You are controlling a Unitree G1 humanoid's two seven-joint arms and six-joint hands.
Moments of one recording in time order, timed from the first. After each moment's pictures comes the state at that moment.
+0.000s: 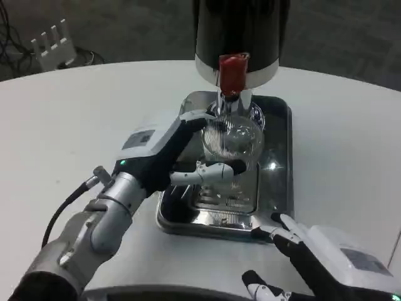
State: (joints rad) left arm -0.86 0.38 -0.30 0.88 0.58 -0.48 0.19; right arm 0.18 -0.11 0.24 -0.85 -1.15 0.32 0.68
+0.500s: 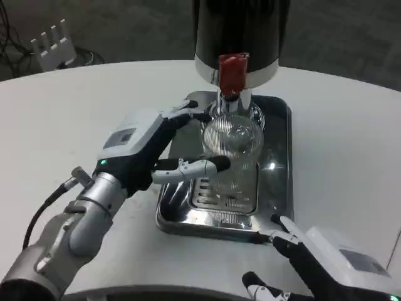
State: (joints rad) left arm -0.79 0.45 -0.26 0.78 0.53 -0.50 0.16; right arm 0.18 -0.10 0.24 -0.83 -1.15 0.32 0.68
